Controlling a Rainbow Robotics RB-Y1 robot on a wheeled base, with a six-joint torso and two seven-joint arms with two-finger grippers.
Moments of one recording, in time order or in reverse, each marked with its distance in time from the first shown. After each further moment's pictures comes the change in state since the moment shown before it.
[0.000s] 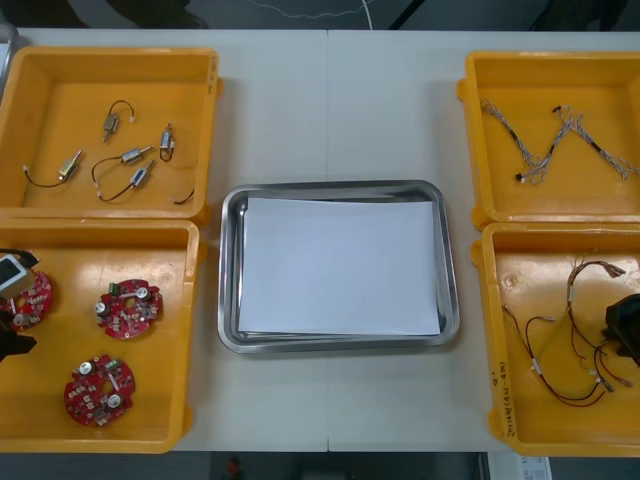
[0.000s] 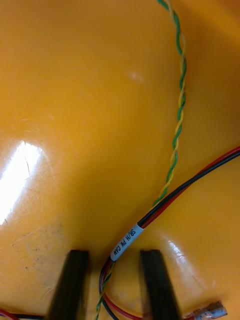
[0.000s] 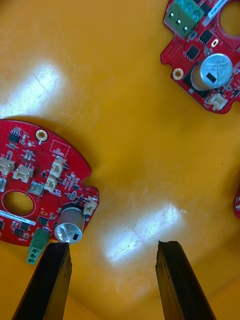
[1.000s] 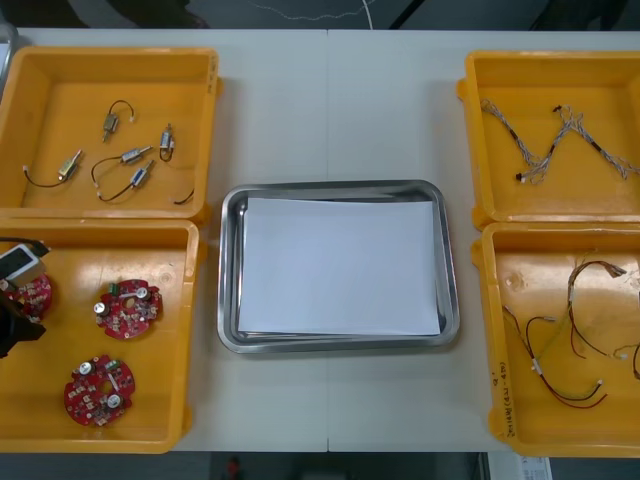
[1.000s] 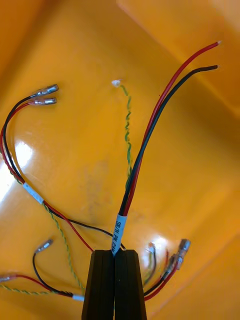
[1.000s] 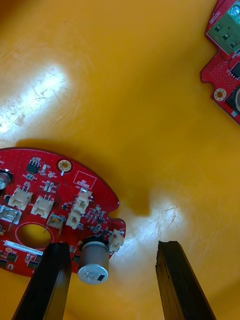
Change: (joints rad) right arm 0.000 -0.100 -0.023 -0.324 -0.061 0.313 -0.031; left arm -0.144 0.000 -0.121 0.111 0.000 -0.010 -0.002
